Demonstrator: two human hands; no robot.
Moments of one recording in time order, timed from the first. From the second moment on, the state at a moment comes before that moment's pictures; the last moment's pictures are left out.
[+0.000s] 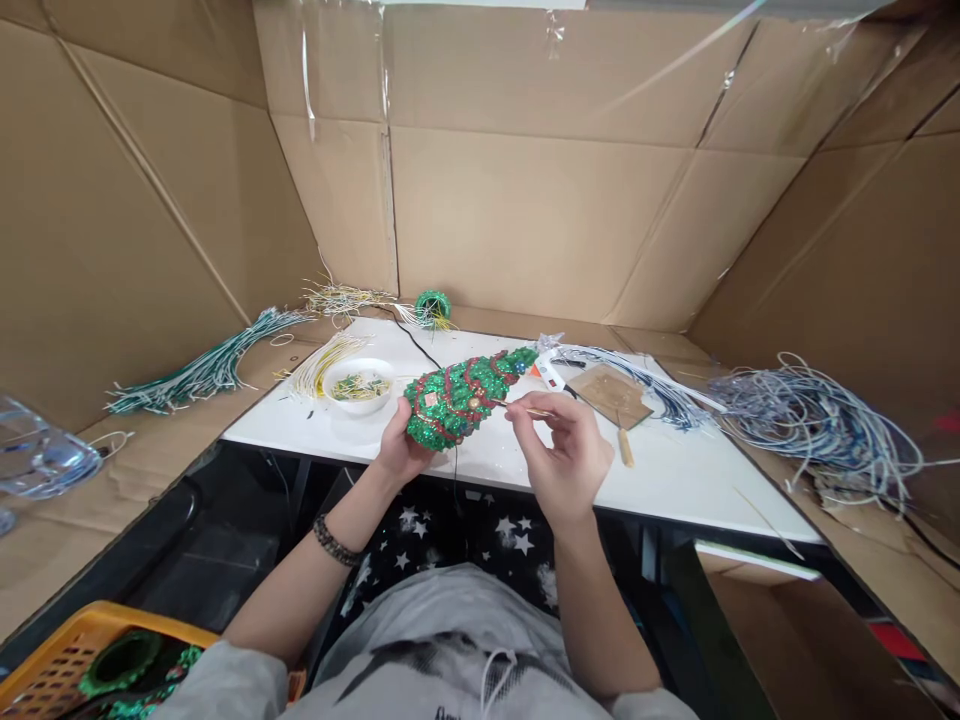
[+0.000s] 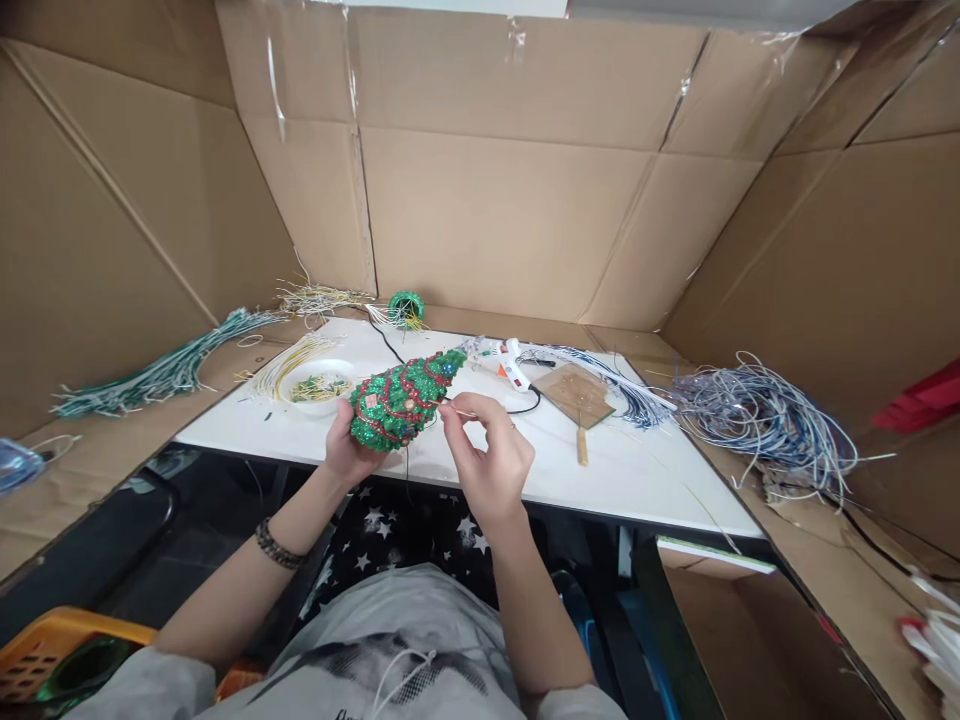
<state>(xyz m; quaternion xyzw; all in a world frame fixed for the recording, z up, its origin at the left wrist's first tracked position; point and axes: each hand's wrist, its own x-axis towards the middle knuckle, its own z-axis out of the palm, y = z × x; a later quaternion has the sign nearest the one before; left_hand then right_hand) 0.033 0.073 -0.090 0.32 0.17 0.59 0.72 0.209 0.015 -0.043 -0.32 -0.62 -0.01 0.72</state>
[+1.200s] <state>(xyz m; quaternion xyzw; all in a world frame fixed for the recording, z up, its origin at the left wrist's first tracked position) 0.034 0.070 -0.087 0.35 0.17 0.58 0.71 0.207 0.028 -0.052 -0.31 -0.60 -0.09 0.73</state>
